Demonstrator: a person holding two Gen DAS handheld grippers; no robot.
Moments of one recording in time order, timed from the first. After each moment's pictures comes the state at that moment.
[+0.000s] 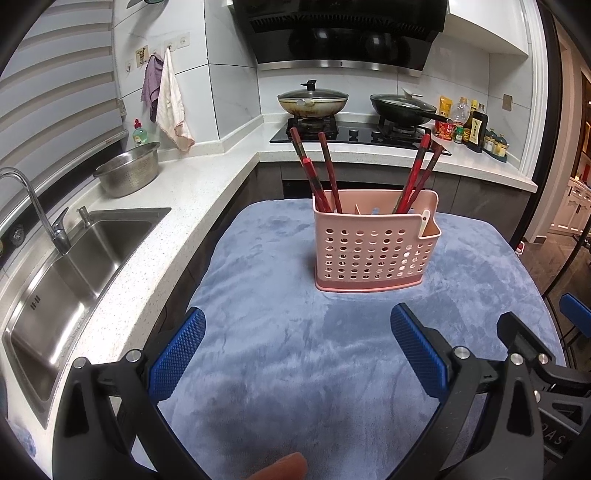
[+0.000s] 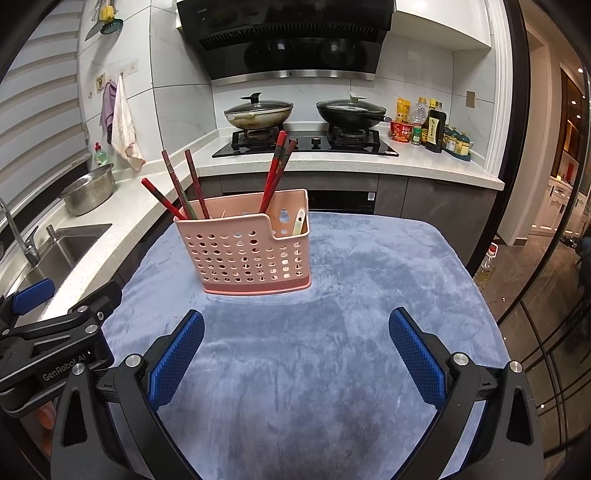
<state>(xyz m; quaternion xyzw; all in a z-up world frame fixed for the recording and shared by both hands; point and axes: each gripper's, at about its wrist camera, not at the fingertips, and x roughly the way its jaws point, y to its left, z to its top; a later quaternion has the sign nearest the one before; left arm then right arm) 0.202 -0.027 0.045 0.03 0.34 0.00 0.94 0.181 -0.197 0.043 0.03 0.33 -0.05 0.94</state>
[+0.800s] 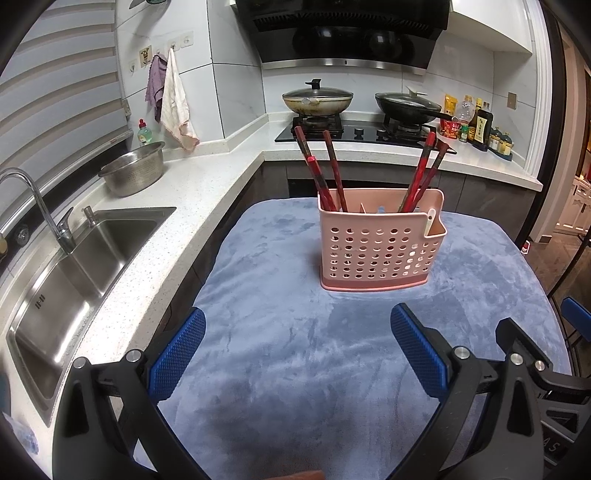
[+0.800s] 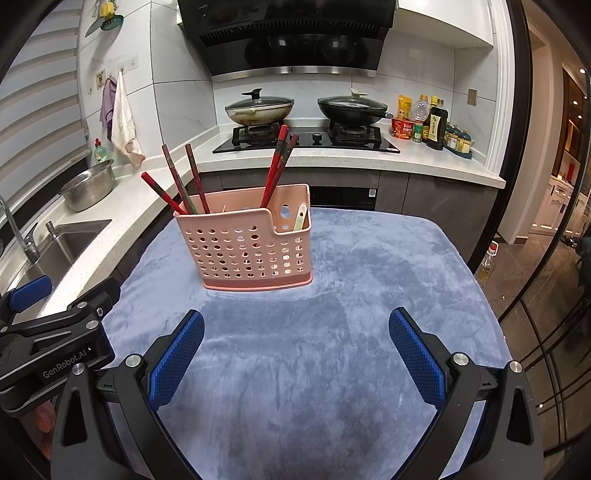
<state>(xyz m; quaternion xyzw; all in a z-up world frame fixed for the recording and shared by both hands) 0.203 -0.027 0.044 0.03 0.34 0.01 0.94 0.182 -0.195 0.040 0.03 0.33 -0.05 0.94</state>
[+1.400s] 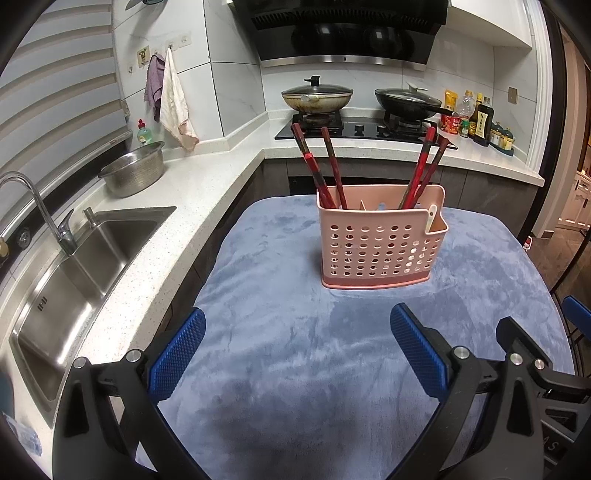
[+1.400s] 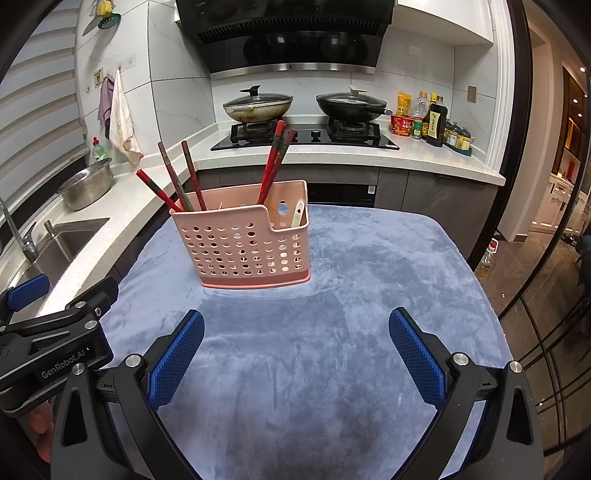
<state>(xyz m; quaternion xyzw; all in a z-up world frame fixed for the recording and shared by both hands) 0.205 -0.030 0.044 0.04 0.35 0.01 0.94 0.183 -0.197 0.035 0.03 0.34 -0.05 0.94</state>
